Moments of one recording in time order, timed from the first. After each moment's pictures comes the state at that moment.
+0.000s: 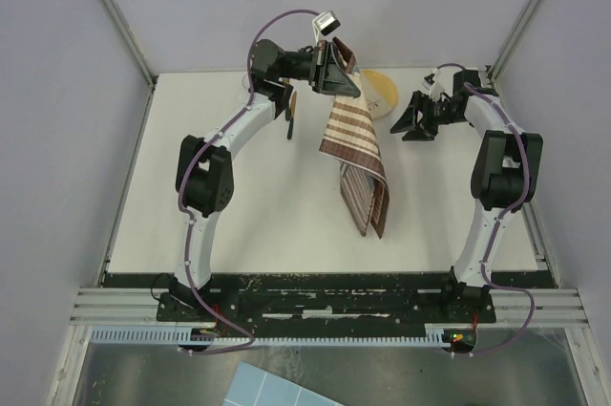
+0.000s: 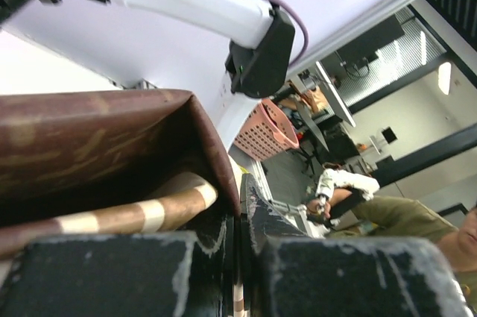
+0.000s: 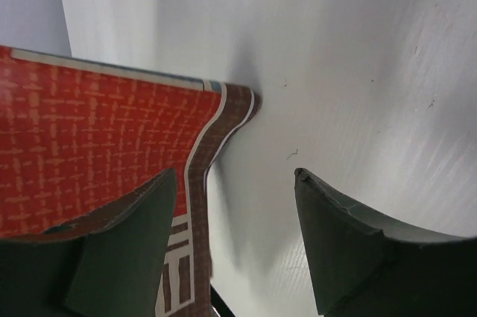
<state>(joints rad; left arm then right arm) -0.46 2.20 1.96 0.94 1.36 -1.58 -0.11 2.11 1.68 -0.75 -0.89 0.09</state>
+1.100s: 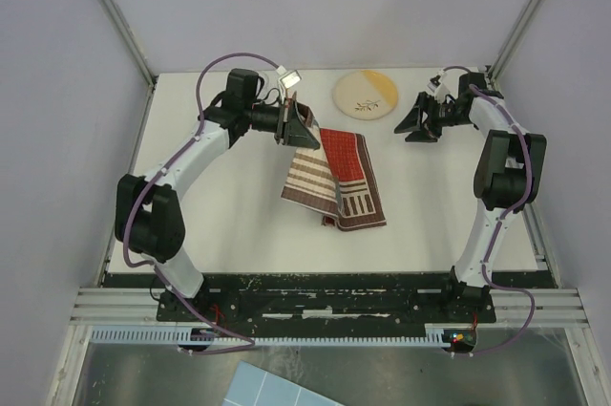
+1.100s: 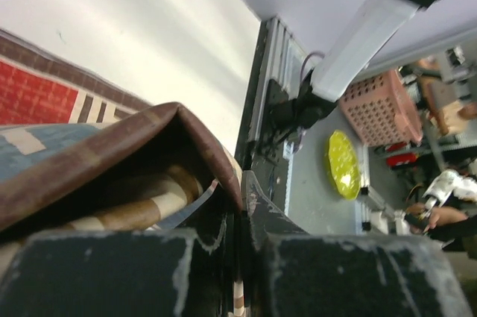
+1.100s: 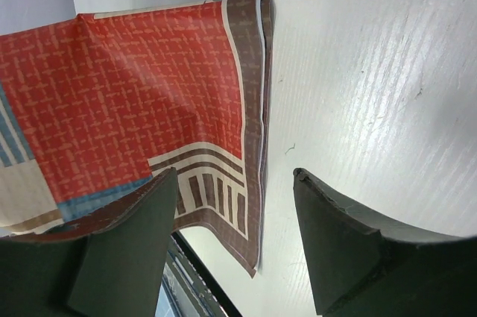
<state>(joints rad) -0.36 1.69 1.39 -0.21 1.16 -0.35 -0.15 2.11 1.66 -0.74 -0.92 0.10</state>
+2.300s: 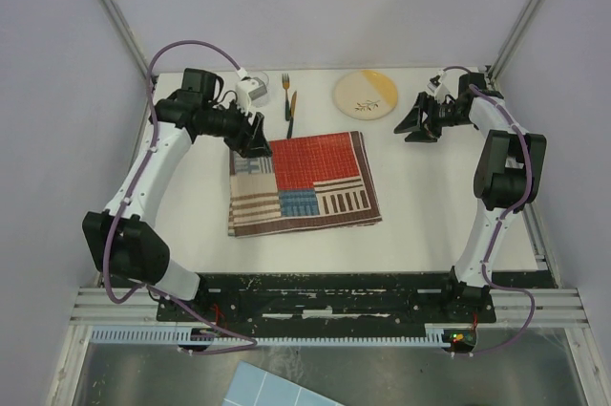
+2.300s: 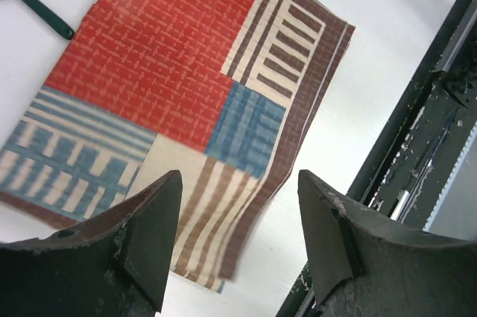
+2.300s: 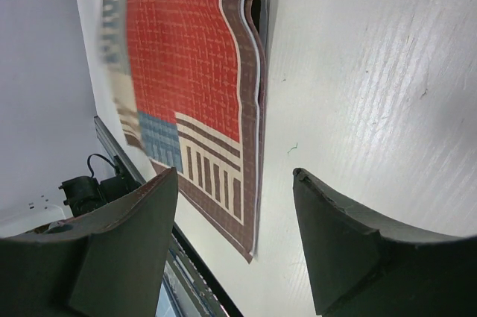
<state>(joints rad) -0.20 1.51 1.48 -0.92 0.73 0.39 -0.15 2.11 1.66 -0.74 -0.93 0.10</state>
